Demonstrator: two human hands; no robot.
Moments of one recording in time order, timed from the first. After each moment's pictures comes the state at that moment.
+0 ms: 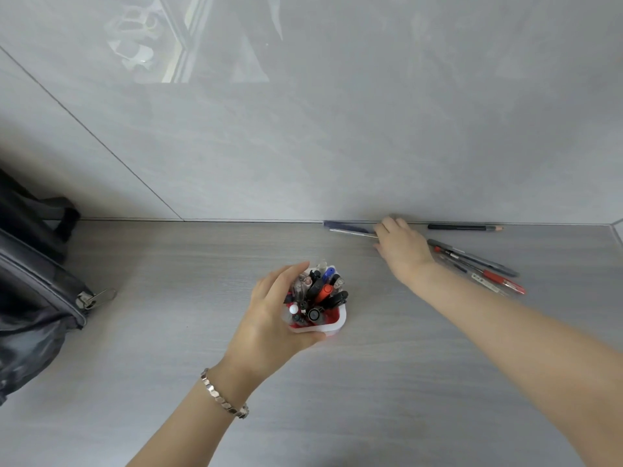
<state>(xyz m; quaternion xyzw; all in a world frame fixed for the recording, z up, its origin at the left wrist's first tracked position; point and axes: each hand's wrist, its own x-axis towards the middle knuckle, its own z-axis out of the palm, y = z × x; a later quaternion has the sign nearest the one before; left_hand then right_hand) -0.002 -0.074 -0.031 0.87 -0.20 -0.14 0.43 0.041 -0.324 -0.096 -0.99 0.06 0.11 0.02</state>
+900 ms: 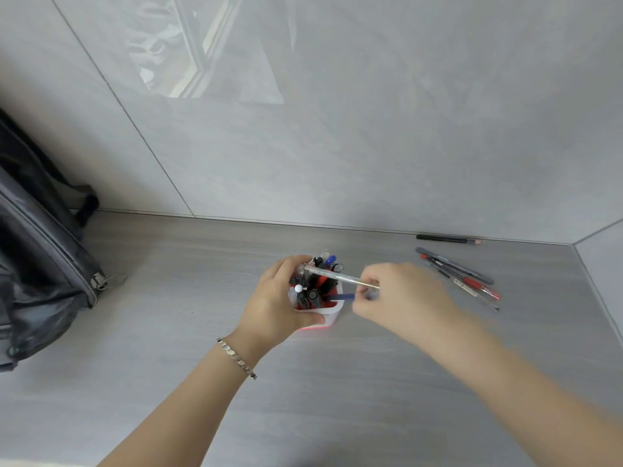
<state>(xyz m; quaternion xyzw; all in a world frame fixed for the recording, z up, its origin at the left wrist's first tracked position) -0.005 -0.072 -0.030 0.86 -0.18 -0.15 0.45 -0.058 -0.242 0.056 -0.97 0.10 0.13 0.18</state>
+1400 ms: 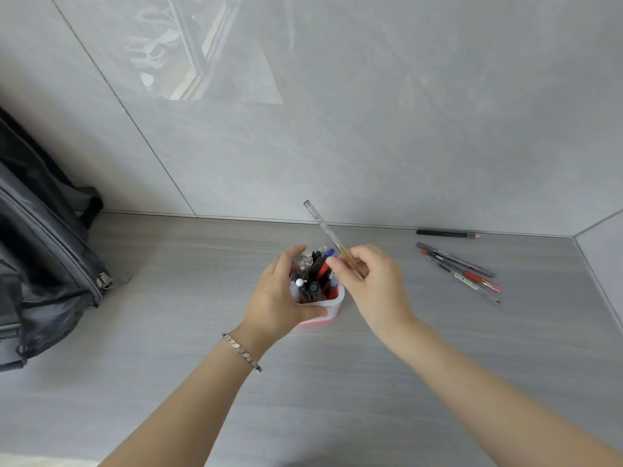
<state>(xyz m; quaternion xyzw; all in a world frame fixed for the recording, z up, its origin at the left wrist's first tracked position) -0.009 -0.073 -0.028 0.86 -0.16 -0.14 0.46 -0.048 -0.220 0.002 -0.86 0.12 -0.12 0.49</state>
